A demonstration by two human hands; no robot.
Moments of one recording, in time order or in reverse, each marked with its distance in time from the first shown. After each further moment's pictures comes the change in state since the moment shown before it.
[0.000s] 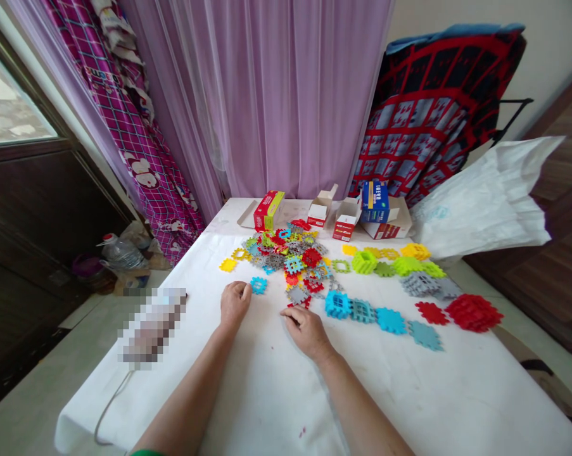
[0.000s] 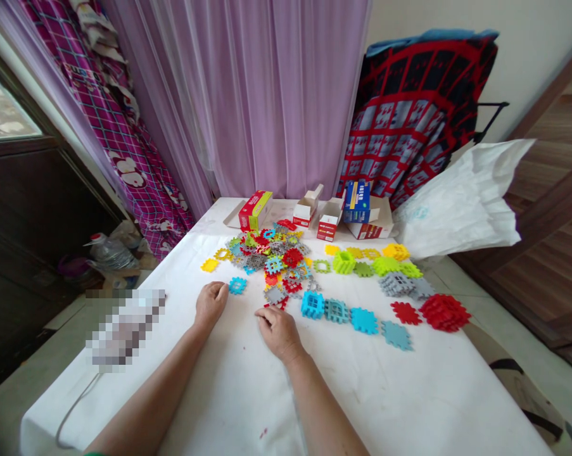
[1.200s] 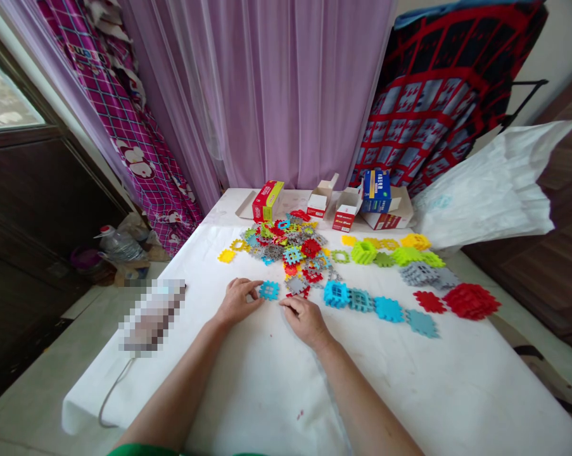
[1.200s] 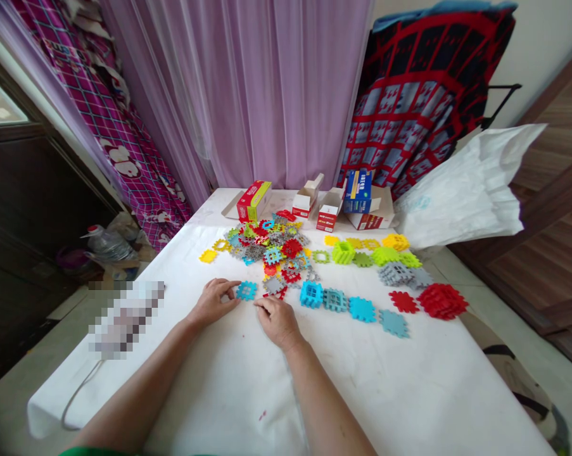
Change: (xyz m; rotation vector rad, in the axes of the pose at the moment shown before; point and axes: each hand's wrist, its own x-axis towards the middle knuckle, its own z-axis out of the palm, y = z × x) left_hand -0.017 0.006 -0.017 -0.056 -0.334 0.309; right_hand 0.000 -0.001 -0.001 -0.014 -0.008 0.003
